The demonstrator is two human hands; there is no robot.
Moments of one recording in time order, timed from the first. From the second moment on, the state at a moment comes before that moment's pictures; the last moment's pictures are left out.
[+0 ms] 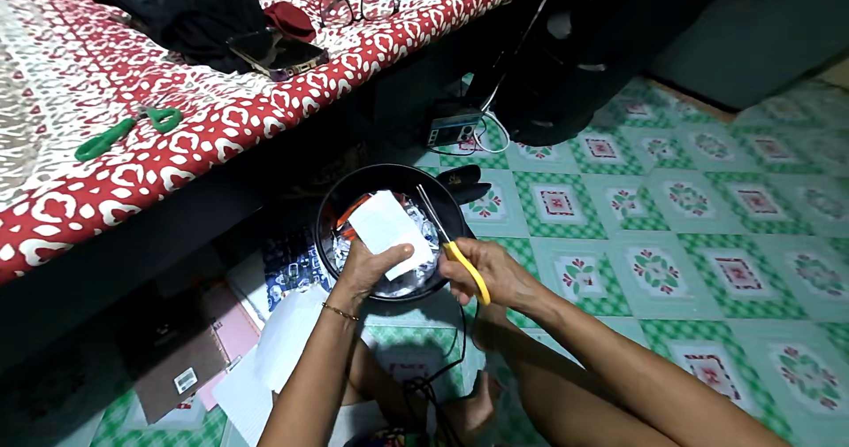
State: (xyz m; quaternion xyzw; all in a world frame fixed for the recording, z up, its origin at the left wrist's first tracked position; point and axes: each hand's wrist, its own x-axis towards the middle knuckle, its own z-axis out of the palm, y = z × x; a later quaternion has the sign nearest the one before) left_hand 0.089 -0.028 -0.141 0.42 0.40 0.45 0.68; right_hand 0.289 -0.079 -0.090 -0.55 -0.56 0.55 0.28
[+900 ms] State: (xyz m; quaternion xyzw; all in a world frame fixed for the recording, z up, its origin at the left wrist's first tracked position) left_hand 0.095 -0.028 -0.139 0.38 0.44 0.52 0.63; right_hand 0.295 -0.096 -0.094 -0.55 -0.57 0.58 0.19
